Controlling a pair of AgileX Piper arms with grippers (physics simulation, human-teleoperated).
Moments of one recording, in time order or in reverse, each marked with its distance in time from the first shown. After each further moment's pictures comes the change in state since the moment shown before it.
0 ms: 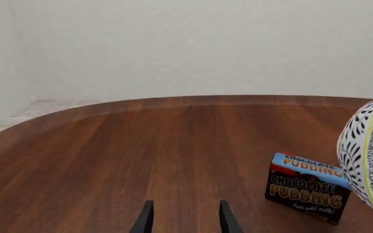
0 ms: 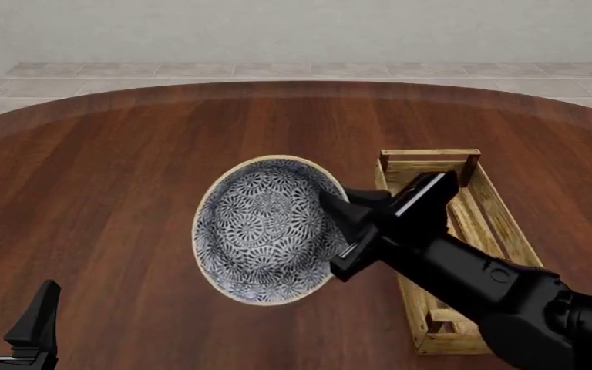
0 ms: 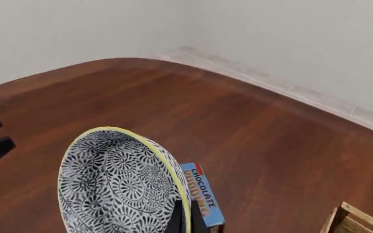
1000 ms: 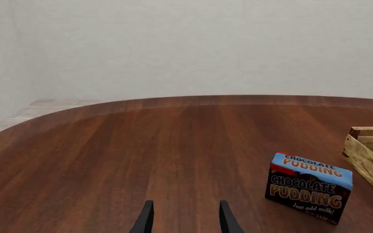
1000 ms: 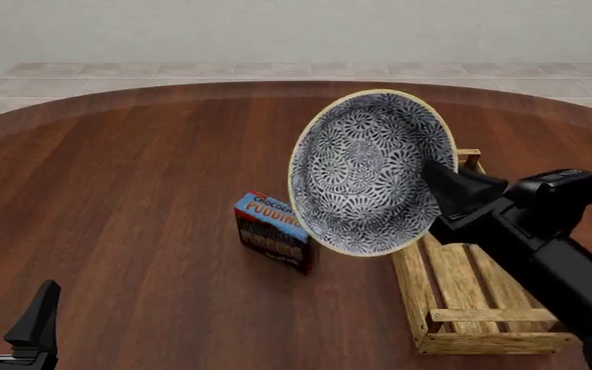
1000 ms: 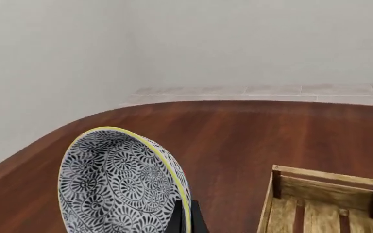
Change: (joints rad) left arm 0.000 0.000 0.000 0.000 0.000; right arm -0.273 -0.306 0.114 0.068 0.270
